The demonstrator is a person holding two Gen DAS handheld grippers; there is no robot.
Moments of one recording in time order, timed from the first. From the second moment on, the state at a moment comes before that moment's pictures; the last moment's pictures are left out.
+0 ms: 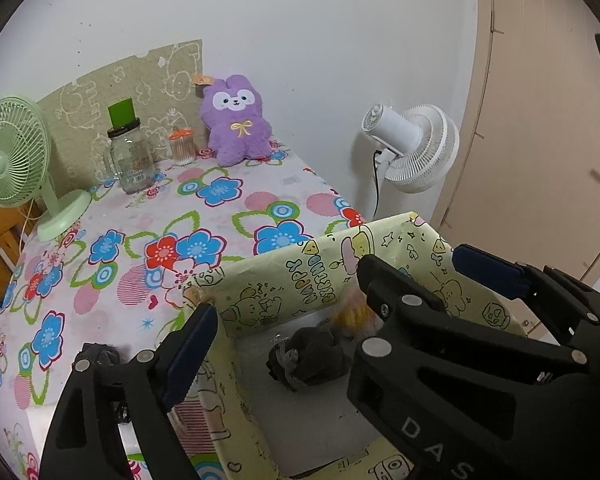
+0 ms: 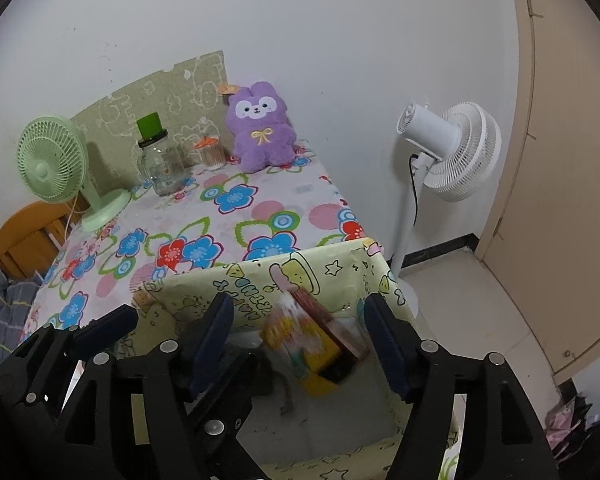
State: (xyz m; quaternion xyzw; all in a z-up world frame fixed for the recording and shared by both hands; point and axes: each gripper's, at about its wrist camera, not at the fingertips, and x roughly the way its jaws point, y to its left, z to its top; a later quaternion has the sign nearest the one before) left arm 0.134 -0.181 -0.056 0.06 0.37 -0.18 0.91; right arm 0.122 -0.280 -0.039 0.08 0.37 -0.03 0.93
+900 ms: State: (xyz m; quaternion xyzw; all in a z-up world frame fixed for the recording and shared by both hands) left arm 0.092 -0.150 -0.021 0.05 0.32 -0.17 0.93; right arm 0.075 -0.252 0.003 0.05 0.31 -0.04 0.95
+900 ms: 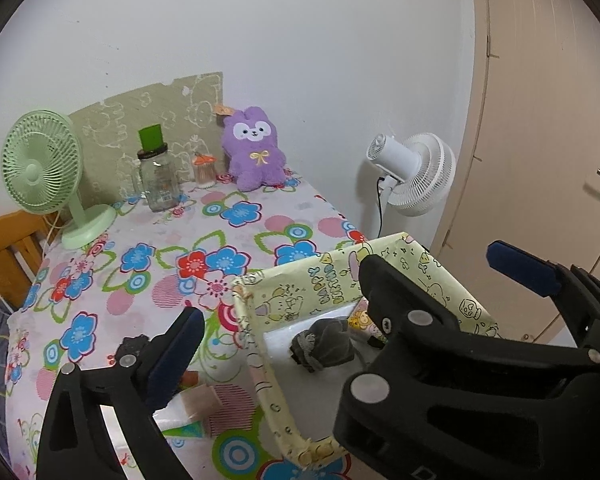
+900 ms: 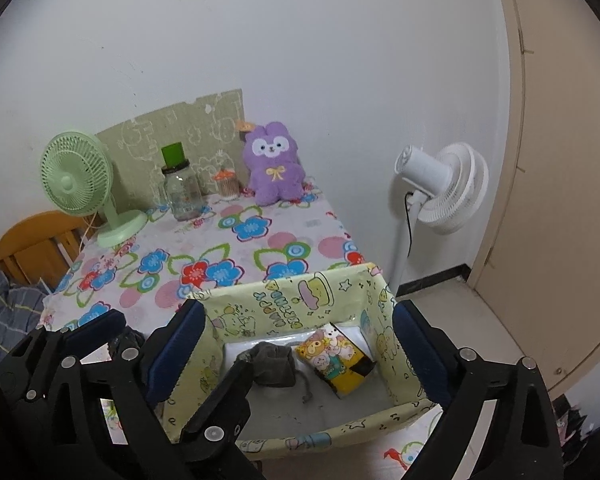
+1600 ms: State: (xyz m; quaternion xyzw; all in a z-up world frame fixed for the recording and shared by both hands) left arm 0.053 -0.103 0.000 0.05 0.29 -0.14 0.95; right arm 0.042 -0.204 0.023 0.02 0.28 -0.01 0.96
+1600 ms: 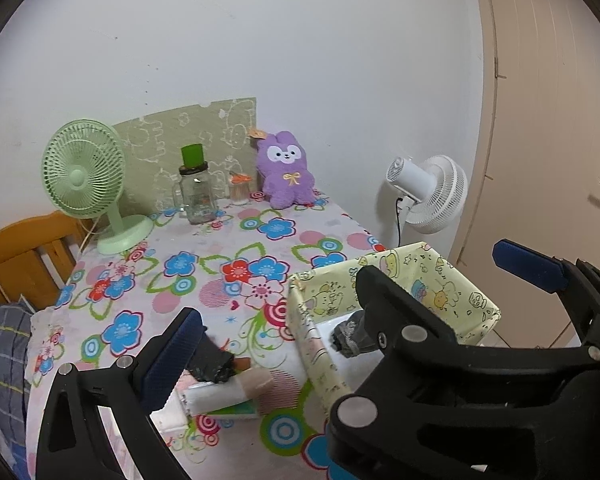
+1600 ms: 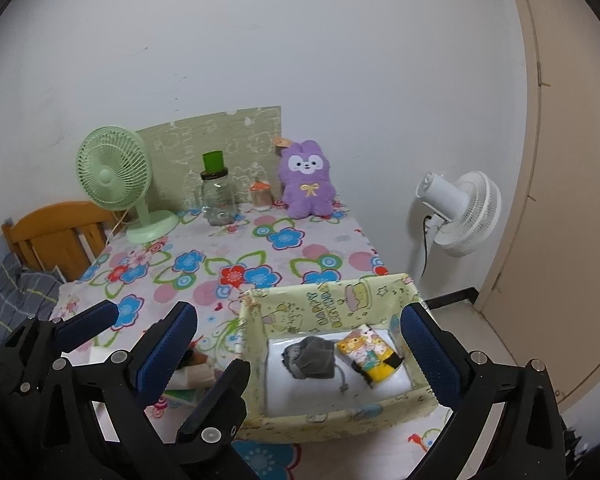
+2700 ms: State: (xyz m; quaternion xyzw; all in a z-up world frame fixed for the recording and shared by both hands) left arm 0.032 -0.027 -0.007 0.05 0.28 -0.07 0.96; right arm 0.027 -0.128 0.017 0.02 0.26 0.06 0.96
